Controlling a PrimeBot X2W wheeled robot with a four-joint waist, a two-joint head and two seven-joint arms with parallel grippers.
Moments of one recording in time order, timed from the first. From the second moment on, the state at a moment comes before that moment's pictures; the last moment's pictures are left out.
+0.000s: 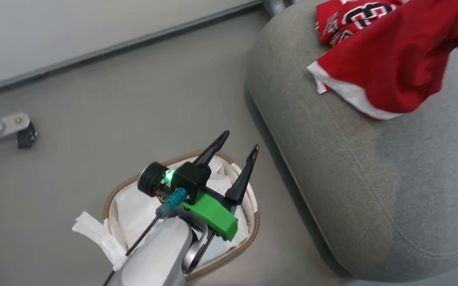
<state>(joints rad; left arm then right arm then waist) -0.44 0.06 -0.65 0.39 -0.35 -0.13 -0.26 -0.82 -0.28 -0.16 0.41 -0.06 0.13 -0.26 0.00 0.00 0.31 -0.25</state>
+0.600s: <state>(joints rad) -0.52 0.06 -0.59 0.35 -0.30 -0.13 -0.26 -0.91 -0.28 -0.39 0.63 -0.22 0.13 -0.26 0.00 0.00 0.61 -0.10</state>
